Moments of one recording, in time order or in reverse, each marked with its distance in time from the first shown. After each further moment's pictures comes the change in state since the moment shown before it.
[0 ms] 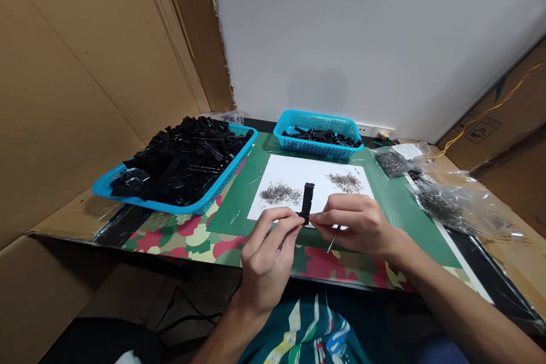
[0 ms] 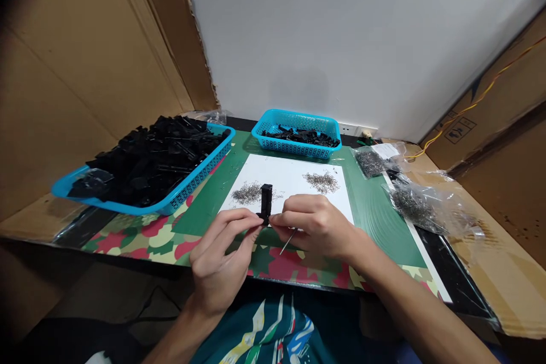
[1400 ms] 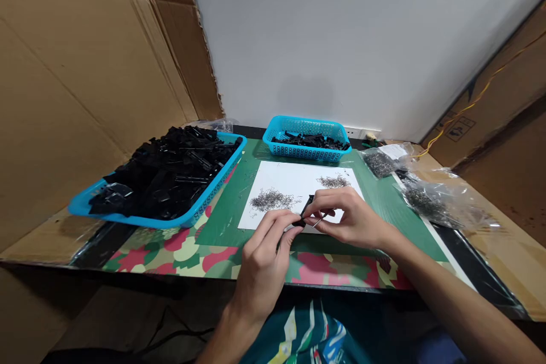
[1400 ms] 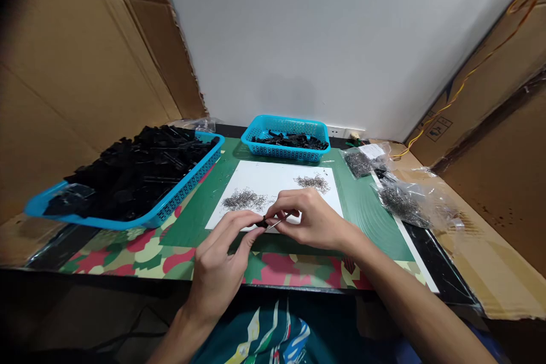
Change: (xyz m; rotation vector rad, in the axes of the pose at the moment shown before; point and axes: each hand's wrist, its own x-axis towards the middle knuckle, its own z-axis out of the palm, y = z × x) left_hand 0.007 -0.005 0.005 -0.020 -0.166 -0.011; right_hand 0.010 0.002 -0.012 0.251 -0.112 0.381
